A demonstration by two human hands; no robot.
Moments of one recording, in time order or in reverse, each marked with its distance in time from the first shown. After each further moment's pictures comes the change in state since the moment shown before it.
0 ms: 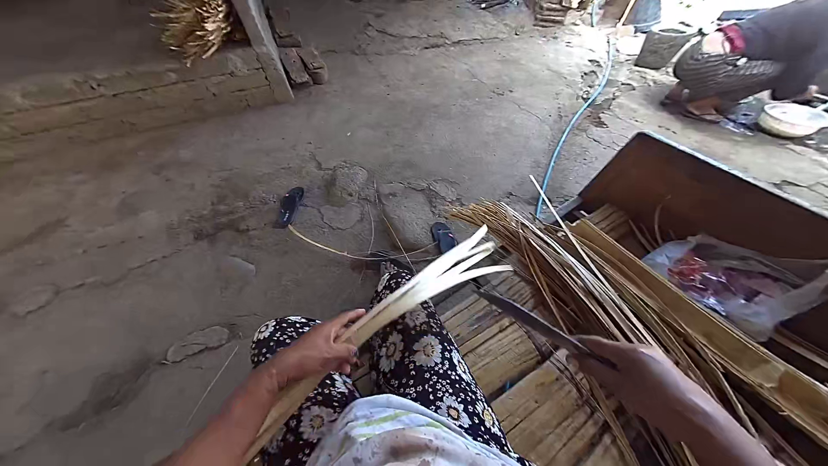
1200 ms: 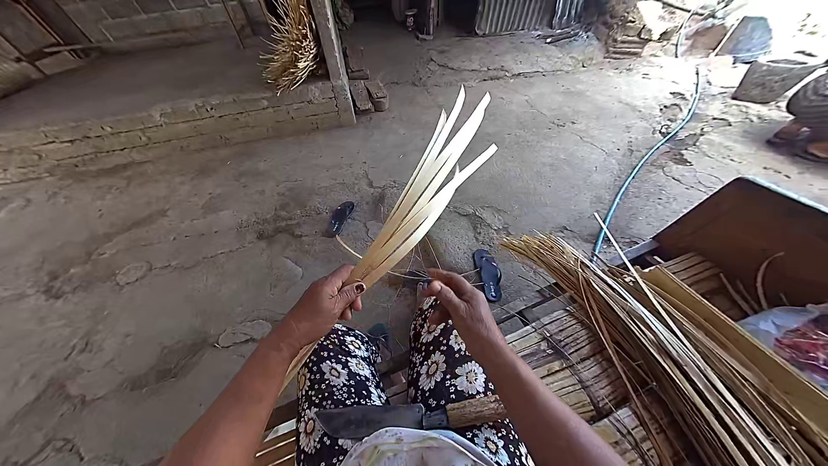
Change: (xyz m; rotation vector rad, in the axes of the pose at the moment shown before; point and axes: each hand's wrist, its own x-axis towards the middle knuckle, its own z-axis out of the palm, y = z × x) left_hand -0.052 0.049 -0.061 0.123 0.529 0.323; right_hand 0.131 -0.225 0.095 1.079 -0.086 -0.282
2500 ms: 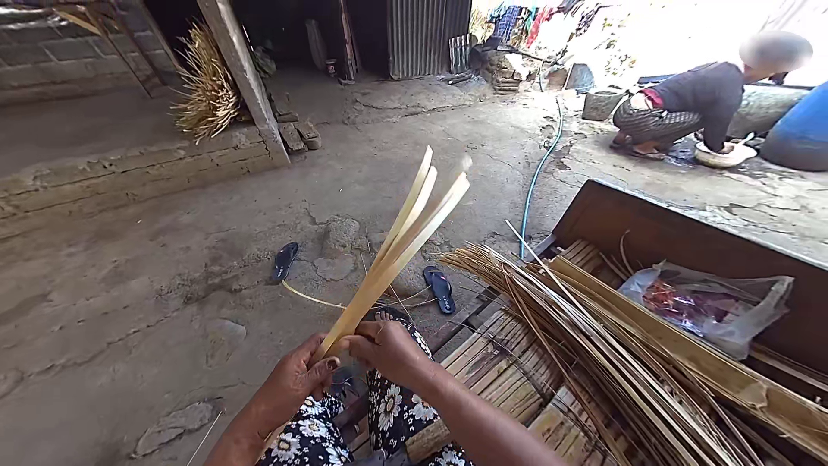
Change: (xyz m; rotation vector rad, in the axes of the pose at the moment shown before) left_hand 0.008 -0.023 0.048 -0.219 -0.168 0.052; right_hand 0.008 -0.015 0.009 -0.405 -0.265 -0.022
